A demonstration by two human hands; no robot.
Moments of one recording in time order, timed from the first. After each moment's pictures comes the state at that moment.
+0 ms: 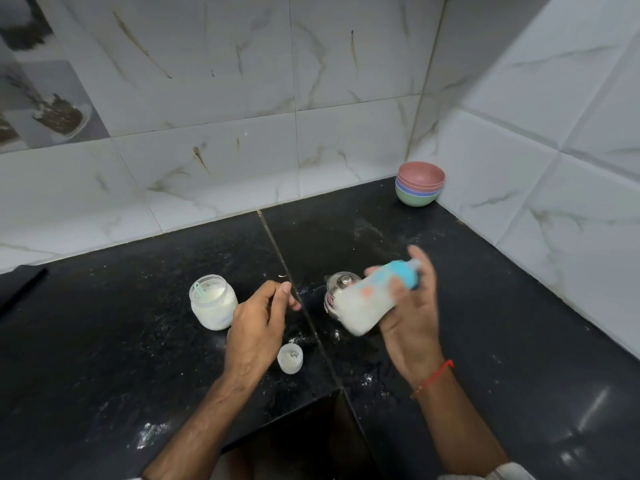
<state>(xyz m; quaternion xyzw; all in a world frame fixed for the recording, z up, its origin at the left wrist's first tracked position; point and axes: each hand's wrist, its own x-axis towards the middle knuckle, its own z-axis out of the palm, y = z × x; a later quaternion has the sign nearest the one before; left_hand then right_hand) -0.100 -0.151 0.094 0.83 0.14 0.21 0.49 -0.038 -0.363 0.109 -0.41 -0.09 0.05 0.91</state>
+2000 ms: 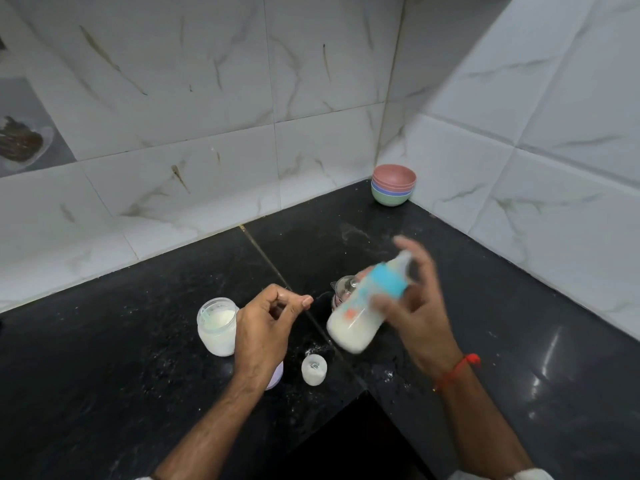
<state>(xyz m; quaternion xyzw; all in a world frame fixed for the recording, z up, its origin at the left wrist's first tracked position) -0.093 -0.098 0.110 0.79 0.07 0.18 0.59 -0.071 -0.318 0.139 -0.57 -0.21 -0.03 0.80</state>
